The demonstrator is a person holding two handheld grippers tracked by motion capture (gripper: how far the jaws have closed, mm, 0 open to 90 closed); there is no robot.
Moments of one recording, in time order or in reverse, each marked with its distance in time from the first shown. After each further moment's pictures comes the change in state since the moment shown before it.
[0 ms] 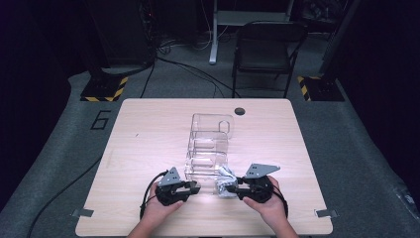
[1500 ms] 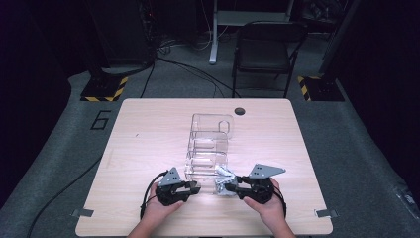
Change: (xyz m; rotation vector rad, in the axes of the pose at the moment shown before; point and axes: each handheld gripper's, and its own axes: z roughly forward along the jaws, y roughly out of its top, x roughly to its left) left arm 0.000 0.000 0.001 -0.004 0.003 0.007; right arm -0.004 -0.013 0.003 -0.117 0.037 0.061
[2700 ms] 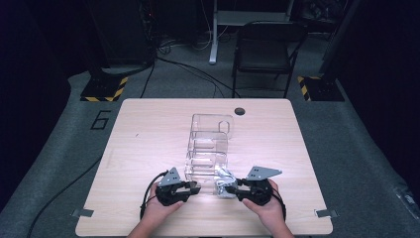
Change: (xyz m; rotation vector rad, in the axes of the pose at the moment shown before) left arm 0.000 0.000 0.000 0.009 -0.001 0.007; right arm 0.001 -0.010 0.009 0.092 -0.047 -0.008
